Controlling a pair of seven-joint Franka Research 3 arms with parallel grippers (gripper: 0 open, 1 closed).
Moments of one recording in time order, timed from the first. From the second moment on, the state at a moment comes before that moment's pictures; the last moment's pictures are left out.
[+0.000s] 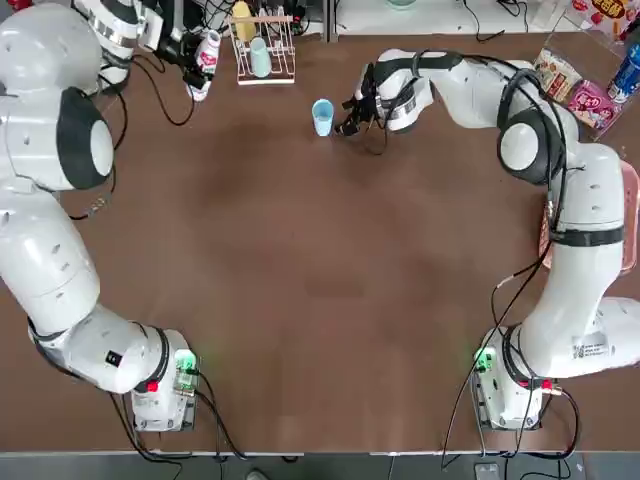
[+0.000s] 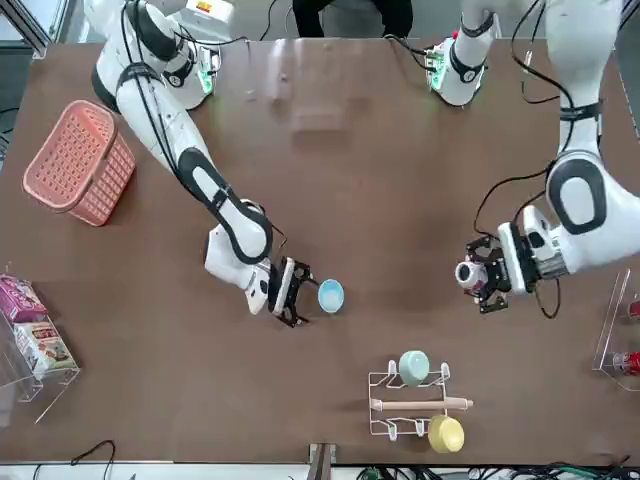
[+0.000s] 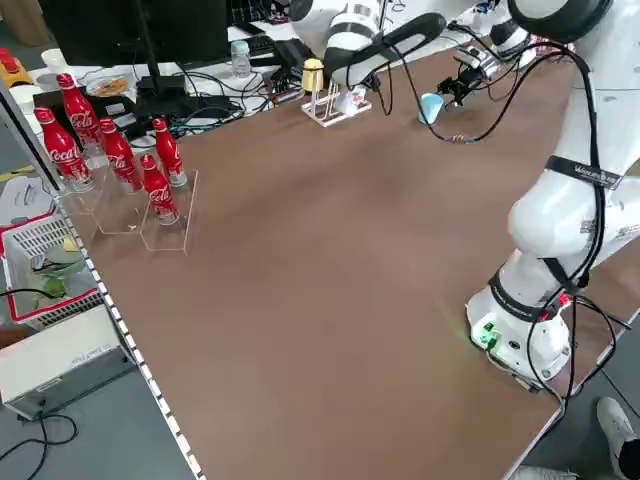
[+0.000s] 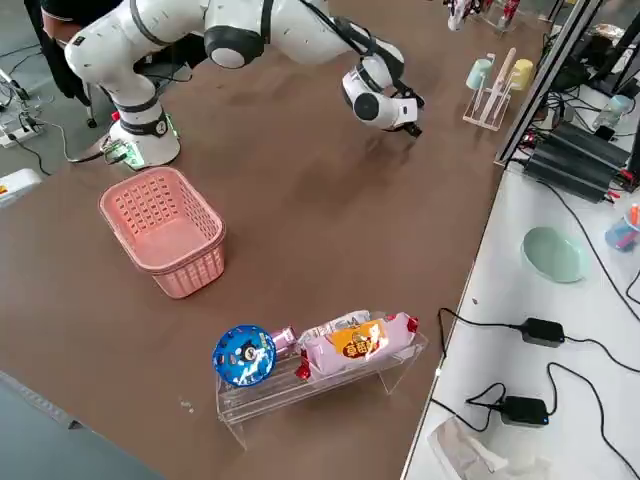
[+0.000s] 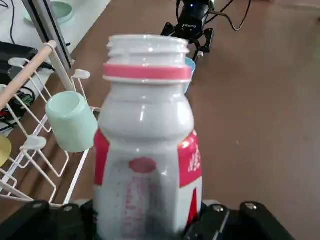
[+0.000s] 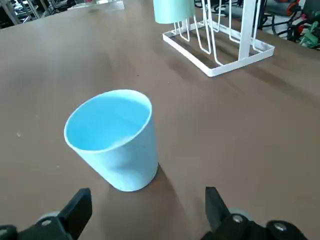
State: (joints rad) left arm -0.26 0.42 0.38 -1.79 -1.07 1.90 2.04; right arm 0.10 0.98 0.58 -1.52 1.14 2.81 -1.88
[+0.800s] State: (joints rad) left arm 0.46 0.49 -0.06 -1.79 -0.99 1.65 2.27; right arm -0.17 0.69 0.45 -1.61 0.36 2.63 -1.67
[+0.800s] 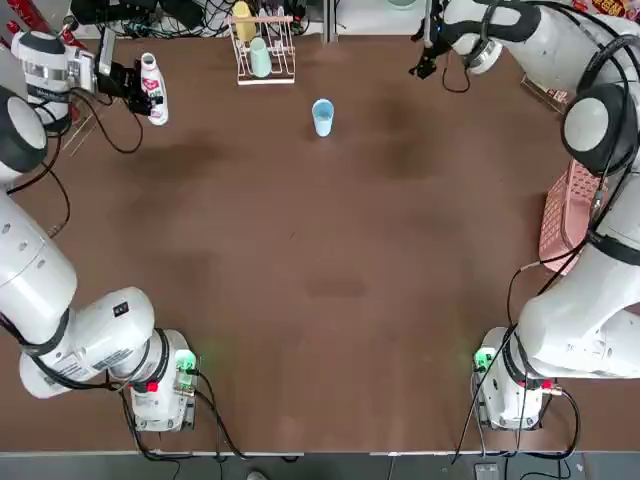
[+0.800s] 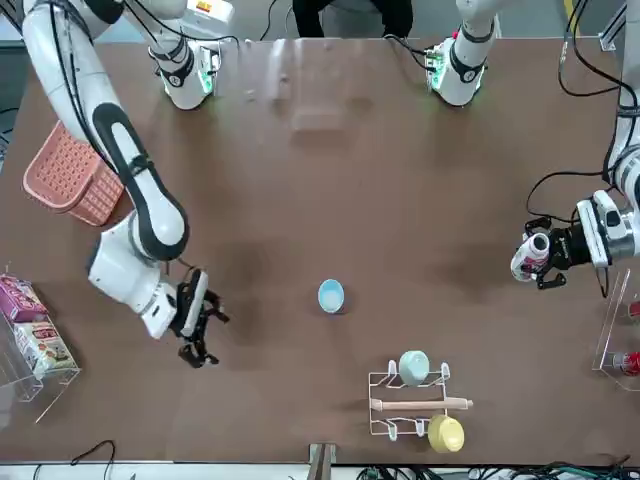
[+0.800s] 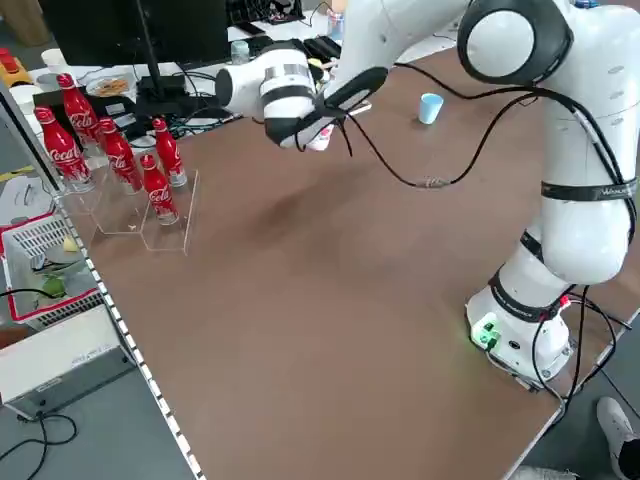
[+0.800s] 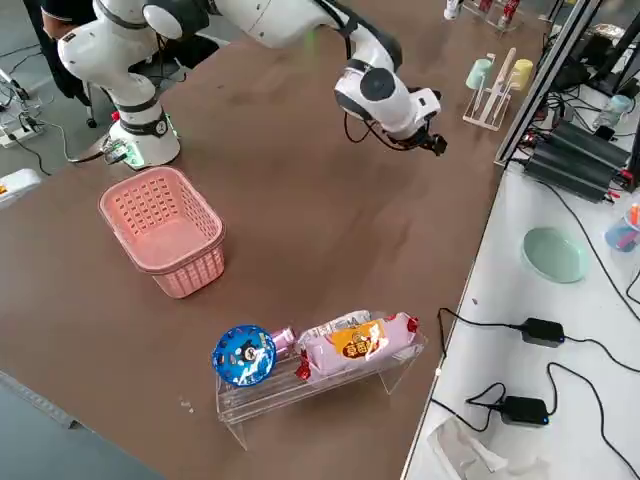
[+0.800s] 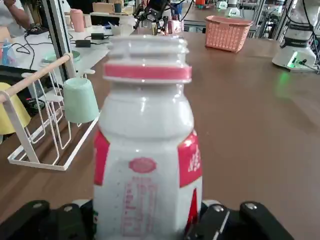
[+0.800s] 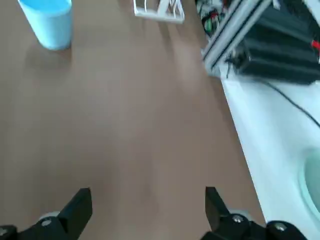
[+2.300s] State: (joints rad) left arm 0.92 0.82 -0.27 -1.72 -0.80 1.57 2.55; right arm -0.19 0.66 0.48 -1.20 -0.26 1.94 -0.07
